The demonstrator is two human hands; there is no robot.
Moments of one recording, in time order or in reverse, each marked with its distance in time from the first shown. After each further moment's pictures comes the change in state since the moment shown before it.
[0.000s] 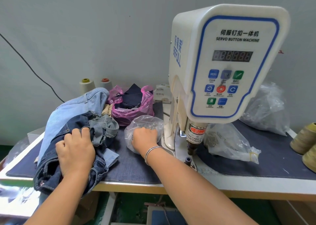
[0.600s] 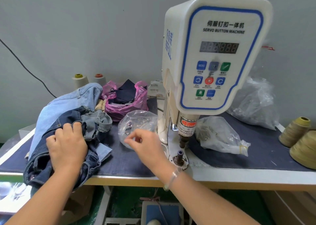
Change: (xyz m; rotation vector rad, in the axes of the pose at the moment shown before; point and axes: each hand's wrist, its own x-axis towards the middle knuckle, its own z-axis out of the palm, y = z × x) left_hand 0.000 -0.004 0.008 -0.033 0.058 0.027; right_hand -0.096 0.020 -0.035 0.903 0.199 -0.067
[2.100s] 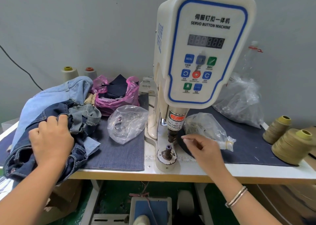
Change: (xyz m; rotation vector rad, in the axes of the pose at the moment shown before) left_hand 0.005 -0.005 0.005 -0.019 -0.009 -0.024; right_hand -0.073 0.062 -0.133 -0.149 0.279 -0.005
